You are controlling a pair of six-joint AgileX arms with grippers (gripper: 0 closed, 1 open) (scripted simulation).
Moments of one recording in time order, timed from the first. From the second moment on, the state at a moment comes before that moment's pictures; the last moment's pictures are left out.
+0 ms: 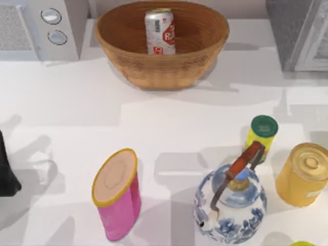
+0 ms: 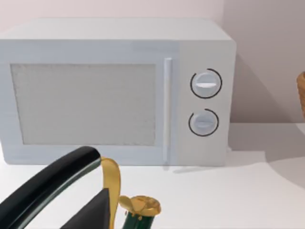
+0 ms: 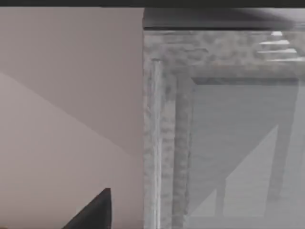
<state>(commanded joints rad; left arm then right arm) 0.00 0.00 0.00 0.00 0.00 0.00 0.18 0.73 0.95 -0.21 0.20 0.00</state>
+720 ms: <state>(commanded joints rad) 0.00 0.00 0.00 0.00 0.00 0.00 0.01 0.03 0.03 -0.01 0.01 0.00</state>
